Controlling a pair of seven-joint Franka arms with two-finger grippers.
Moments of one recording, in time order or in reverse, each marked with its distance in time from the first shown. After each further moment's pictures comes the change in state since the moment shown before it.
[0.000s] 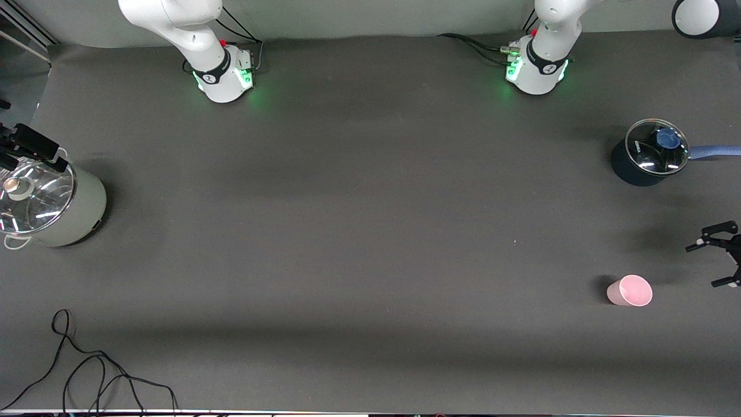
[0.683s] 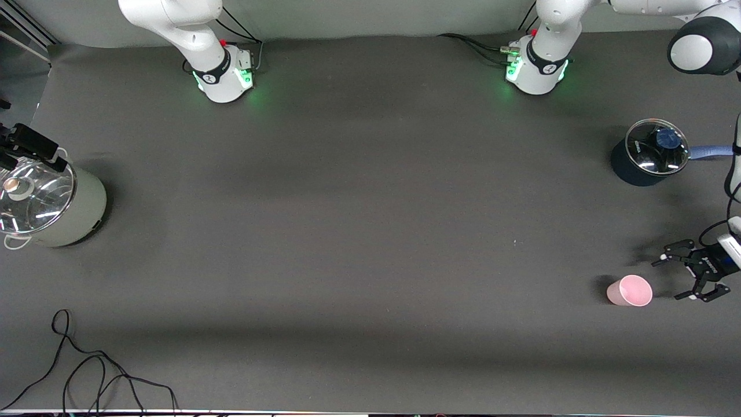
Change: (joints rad) left arm 0.088 0.236 -0.112 0.090 -0.144 0.005 0.236; right arm 0.000 -0.001 -0.001 0.000 0.000 0.000 0.000
